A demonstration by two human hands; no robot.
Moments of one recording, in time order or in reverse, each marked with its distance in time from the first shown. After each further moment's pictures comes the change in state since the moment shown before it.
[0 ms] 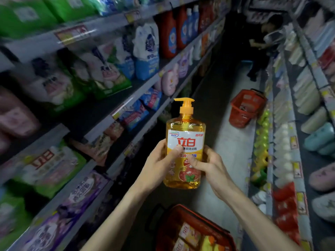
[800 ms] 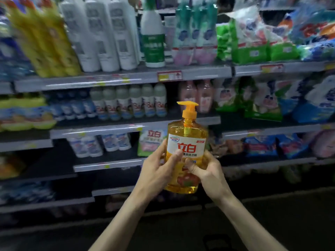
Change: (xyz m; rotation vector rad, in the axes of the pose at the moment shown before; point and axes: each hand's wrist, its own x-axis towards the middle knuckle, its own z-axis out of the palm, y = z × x) left_hand -0.325 0.024 -0.074 0.217 1.041 0.186; right_hand -0.151 -0.025 0.226 -0.136 -0.940 -0.281
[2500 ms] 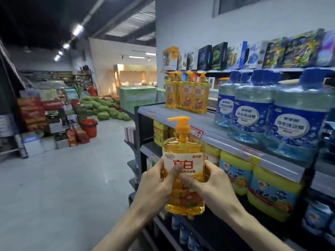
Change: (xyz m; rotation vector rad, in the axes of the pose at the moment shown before) left_hand -0.095 -0.022 -0.686 0.265 0.998 -0.004; right_hand 0.185 -0.106 0.756 -0.040 -0.922 -0.387
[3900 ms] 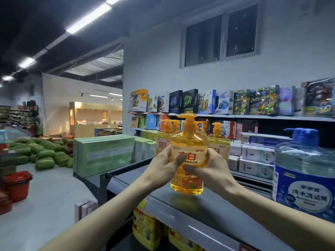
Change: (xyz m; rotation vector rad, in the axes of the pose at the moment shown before) left_hand 0.525 -0.081 -0.094 0.006 -0.364 0.273; right_hand 0.492 0.036 0.026 -0.302 0.334 -0.142
